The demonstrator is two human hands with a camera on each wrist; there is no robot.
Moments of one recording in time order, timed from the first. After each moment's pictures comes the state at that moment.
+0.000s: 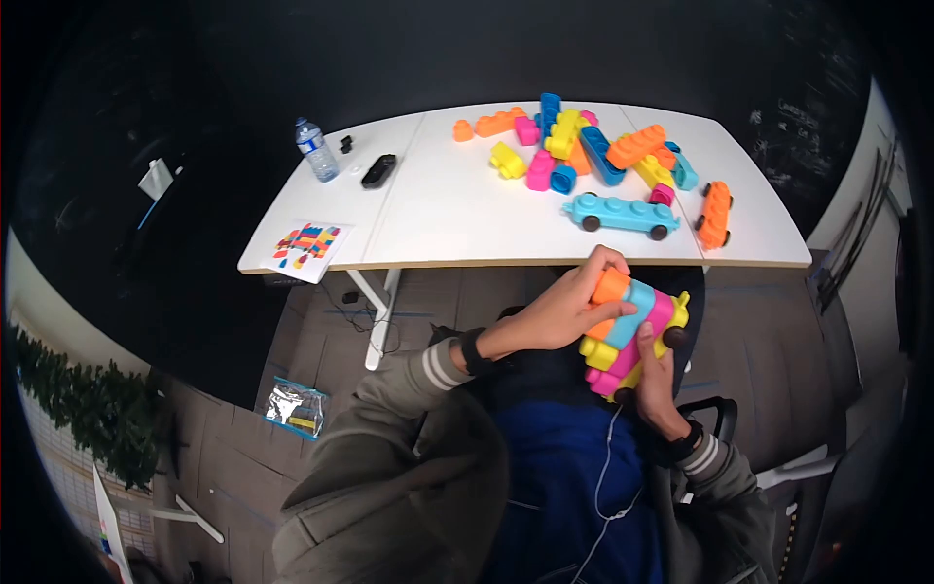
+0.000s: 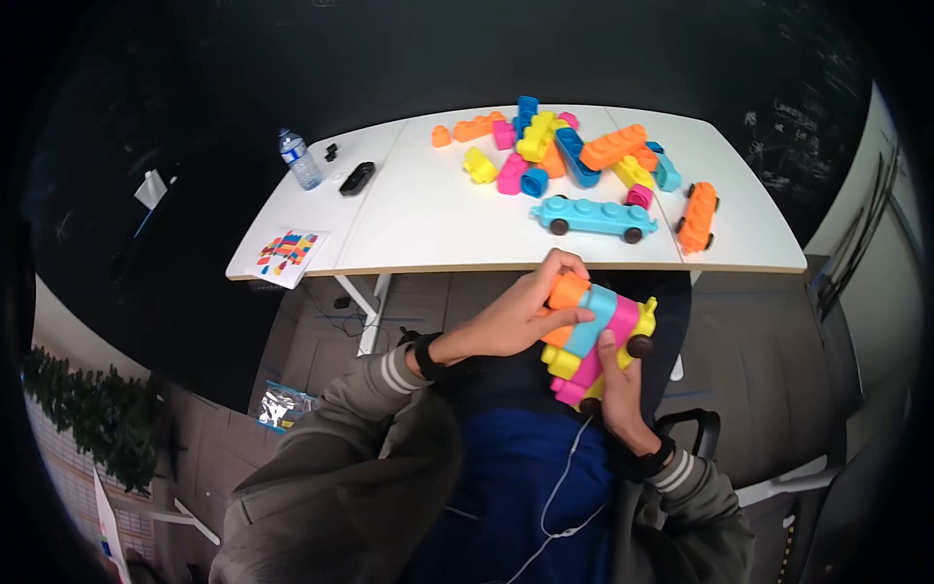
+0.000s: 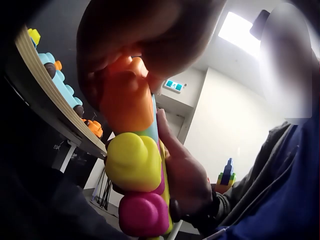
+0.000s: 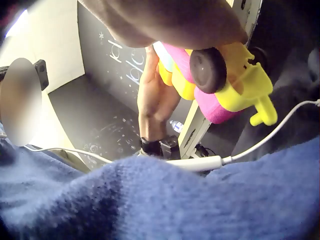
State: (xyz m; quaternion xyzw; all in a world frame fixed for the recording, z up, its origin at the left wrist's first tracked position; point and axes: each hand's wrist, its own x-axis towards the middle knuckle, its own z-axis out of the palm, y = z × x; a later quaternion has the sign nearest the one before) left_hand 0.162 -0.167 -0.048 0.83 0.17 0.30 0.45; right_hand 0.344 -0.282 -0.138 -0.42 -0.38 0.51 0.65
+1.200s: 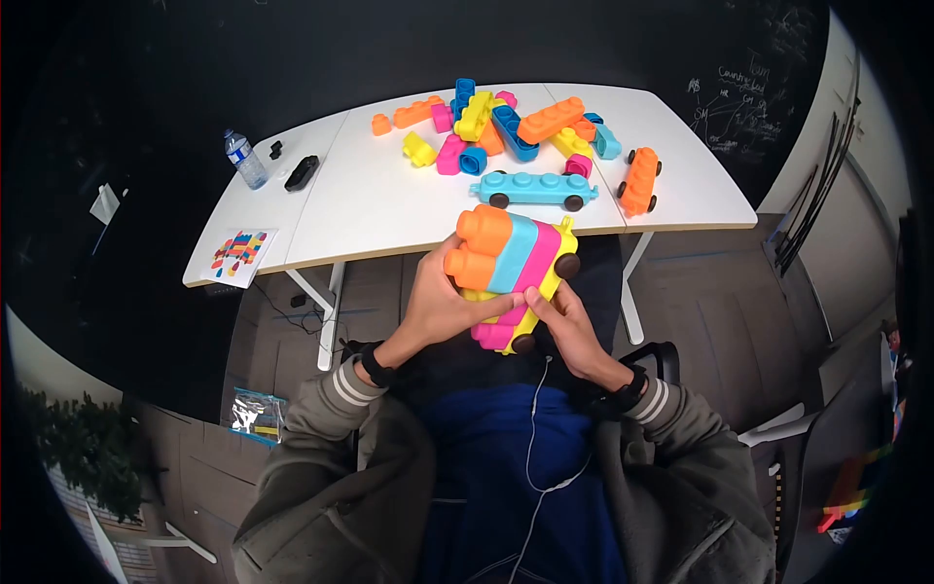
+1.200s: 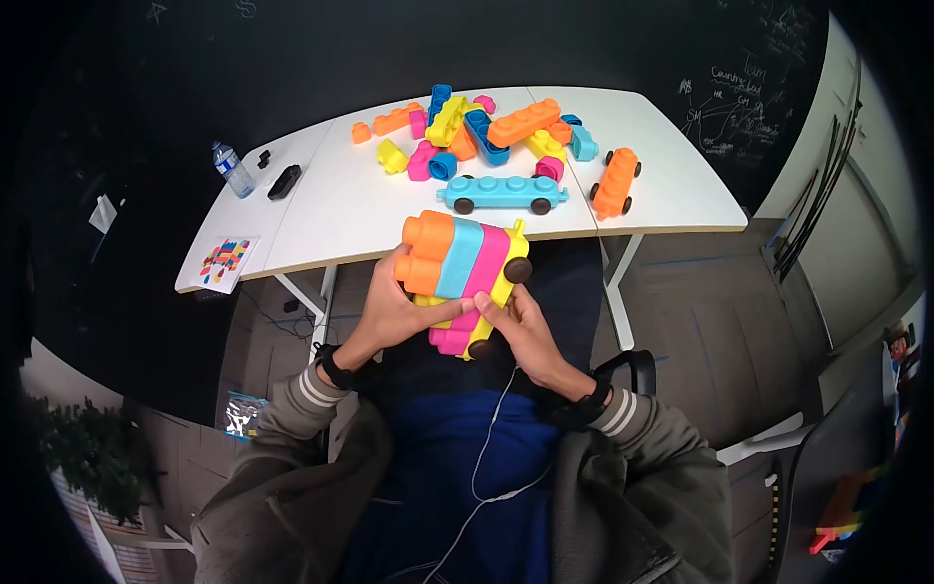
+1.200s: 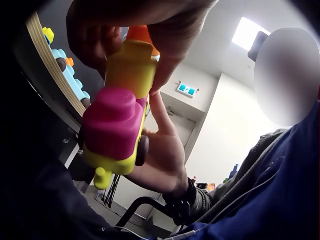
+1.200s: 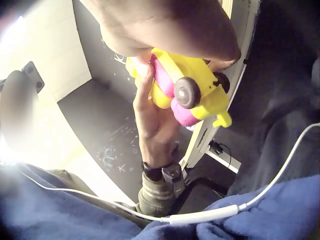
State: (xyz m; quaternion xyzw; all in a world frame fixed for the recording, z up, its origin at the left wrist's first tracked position) left_hand 0.145 -0.191 -0.050 0.74 0.25 0.44 0.44; right_hand 0.347 -0.260 -0.107 -0.32 -0.46 0.58 0.59
